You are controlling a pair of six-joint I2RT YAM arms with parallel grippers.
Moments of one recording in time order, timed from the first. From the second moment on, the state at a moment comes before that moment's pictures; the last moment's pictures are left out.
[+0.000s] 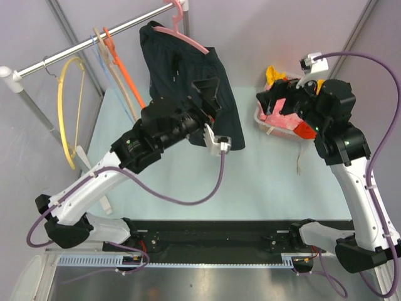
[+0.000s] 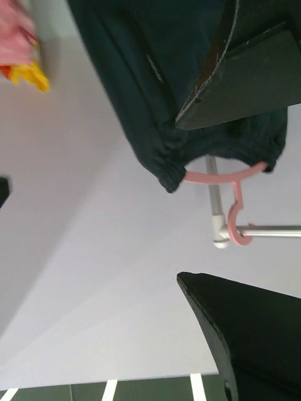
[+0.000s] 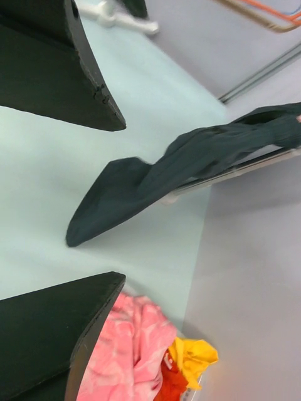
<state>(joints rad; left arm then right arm) -0.87 1.31 1.56 -0.33 0.02 1.69 0.32 1.16 1.60 -0.51 -0.13 0.17</state>
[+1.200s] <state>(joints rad) -0.74 0.94 0.83 -0.93 0.05 0.42 0.22 0.78 0.94 -0.98 -0.23 -0.52</state>
